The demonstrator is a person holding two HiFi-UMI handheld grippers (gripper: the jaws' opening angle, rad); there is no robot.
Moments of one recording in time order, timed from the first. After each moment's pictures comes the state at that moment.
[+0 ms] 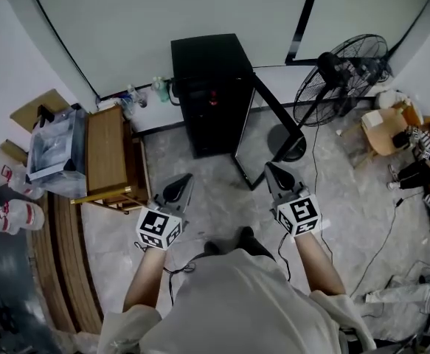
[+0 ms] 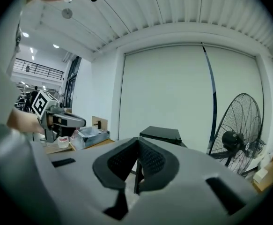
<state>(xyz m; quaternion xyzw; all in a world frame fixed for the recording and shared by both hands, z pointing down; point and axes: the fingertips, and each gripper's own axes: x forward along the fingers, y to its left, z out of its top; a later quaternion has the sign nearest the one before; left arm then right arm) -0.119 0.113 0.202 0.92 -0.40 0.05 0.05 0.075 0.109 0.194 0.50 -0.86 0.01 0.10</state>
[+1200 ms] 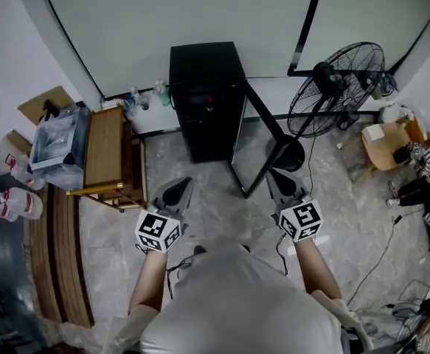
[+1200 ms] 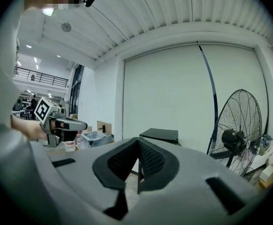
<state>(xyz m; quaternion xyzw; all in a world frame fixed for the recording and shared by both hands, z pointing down) -0.049 0.138 0.190 0.90 -0.43 0.03 0.06 0.153 0.127 0.182 0.47 -0.88 0.02 0.07</state>
